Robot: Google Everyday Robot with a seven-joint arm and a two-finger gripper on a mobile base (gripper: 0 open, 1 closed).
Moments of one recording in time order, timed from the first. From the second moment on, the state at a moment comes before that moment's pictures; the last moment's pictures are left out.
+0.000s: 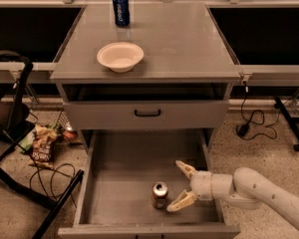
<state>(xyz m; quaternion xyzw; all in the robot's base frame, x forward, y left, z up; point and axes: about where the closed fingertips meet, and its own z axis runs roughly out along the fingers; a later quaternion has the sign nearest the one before) 0.501 -0.094 0.480 -0.49 0.66 0.34 0.45</state>
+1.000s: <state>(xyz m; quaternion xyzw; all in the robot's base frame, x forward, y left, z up) 0.504 -0.032 0.430 -0.49 0.63 0.38 0.47</state>
